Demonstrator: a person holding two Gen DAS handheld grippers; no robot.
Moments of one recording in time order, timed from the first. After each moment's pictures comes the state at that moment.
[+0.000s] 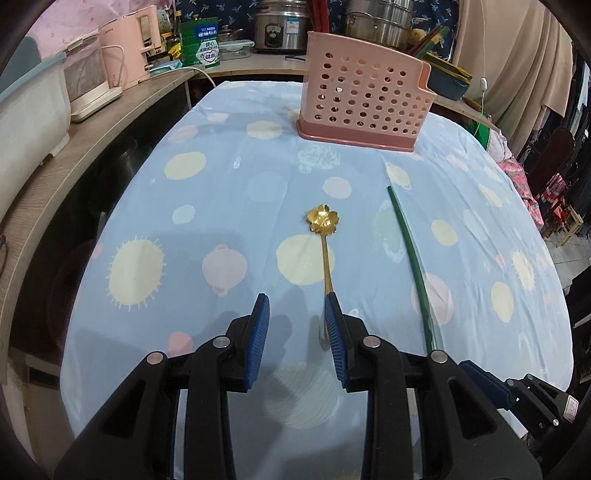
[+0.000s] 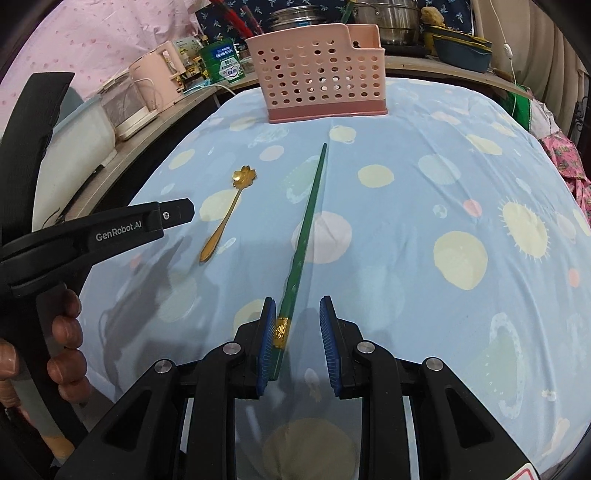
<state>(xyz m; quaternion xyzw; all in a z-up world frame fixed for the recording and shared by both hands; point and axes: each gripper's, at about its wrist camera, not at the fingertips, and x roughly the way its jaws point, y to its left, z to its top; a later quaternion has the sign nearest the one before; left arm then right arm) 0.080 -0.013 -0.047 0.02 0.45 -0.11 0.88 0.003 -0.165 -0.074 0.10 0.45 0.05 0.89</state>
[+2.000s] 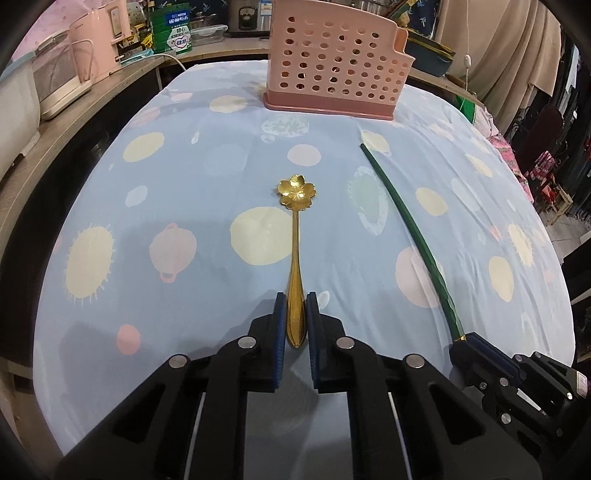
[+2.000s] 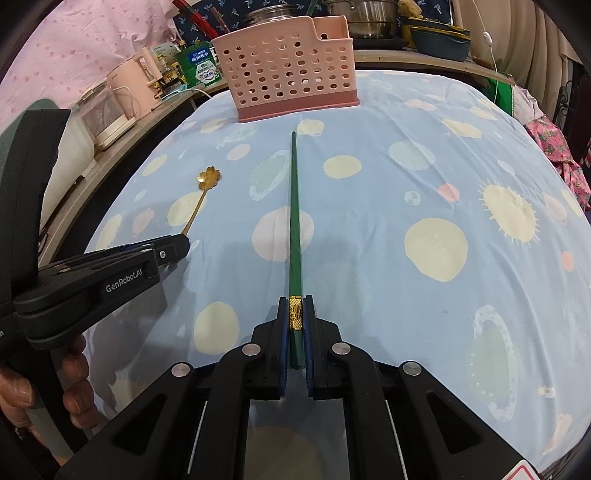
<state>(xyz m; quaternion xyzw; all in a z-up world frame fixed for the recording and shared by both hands) 0.082 -0.035 -0.071 0.03 0.48 -0.15 0.87 0.006 -0.187 -0.085 0.12 0.45 0.01 0.89</state>
